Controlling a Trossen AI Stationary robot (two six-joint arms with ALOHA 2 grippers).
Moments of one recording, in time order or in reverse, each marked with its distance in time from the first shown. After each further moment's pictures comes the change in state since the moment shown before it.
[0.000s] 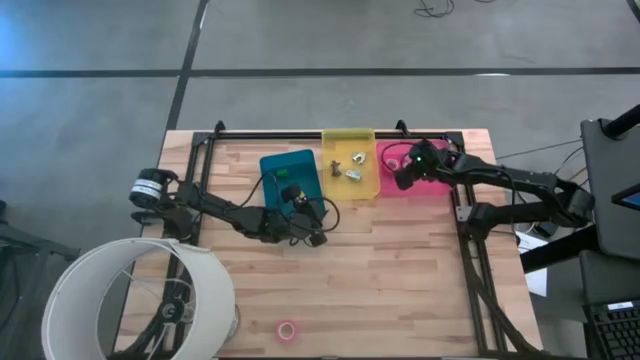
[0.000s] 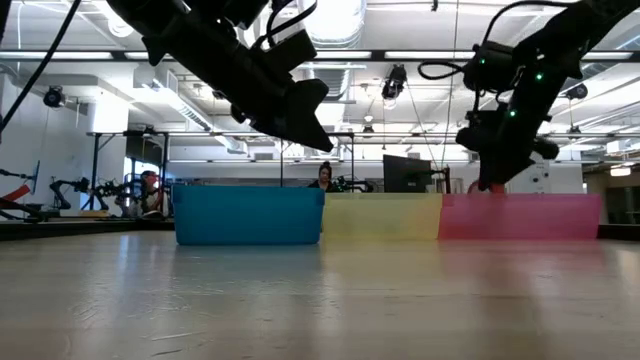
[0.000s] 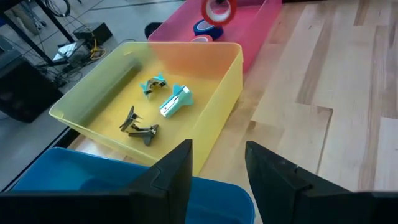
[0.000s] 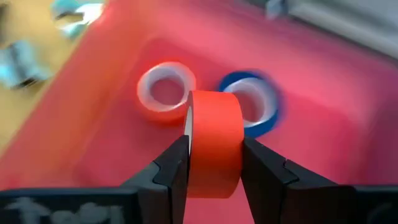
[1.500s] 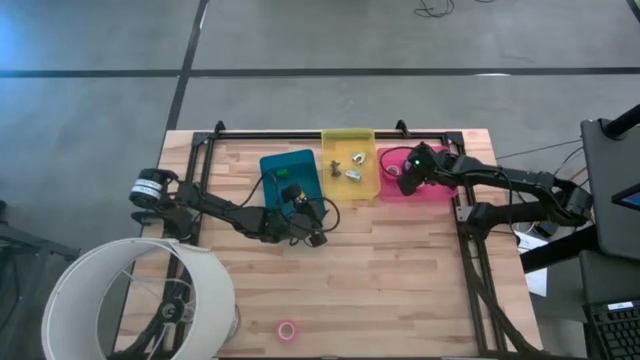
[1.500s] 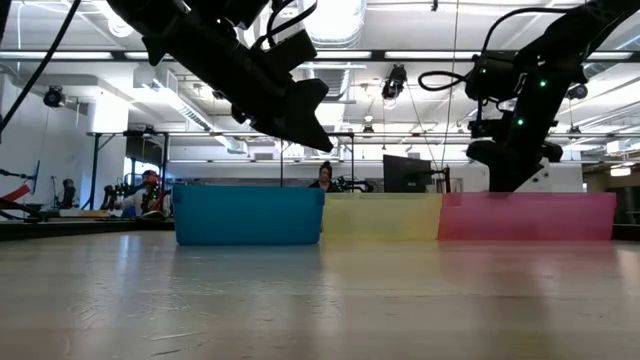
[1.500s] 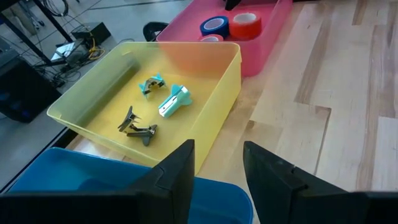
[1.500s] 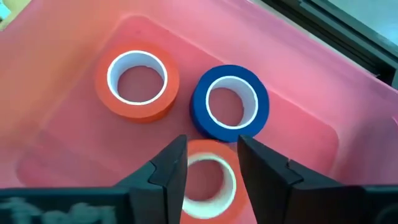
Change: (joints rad) left arm 0.000 0.000 0.000 -0.001 0.005 0.000; right arm -0.011 0.020 -0.027 -0.032 -0.002 -0.111
